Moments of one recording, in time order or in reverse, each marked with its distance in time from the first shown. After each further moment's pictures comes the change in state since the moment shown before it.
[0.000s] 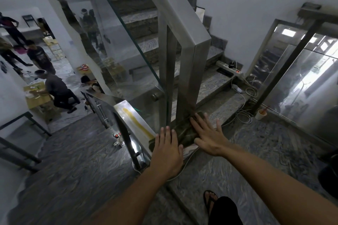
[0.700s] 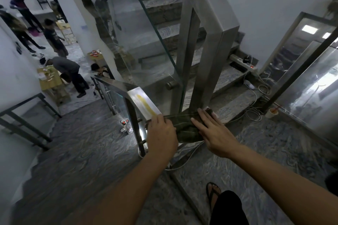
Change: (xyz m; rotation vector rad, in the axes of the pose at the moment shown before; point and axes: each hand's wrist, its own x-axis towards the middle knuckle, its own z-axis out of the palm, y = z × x) left_hand -0.008 -0.030 -0.029 0.112 0.298 -0.185; right_hand -0.007 -0.021 0.012 -0.172 0.229 -0.263
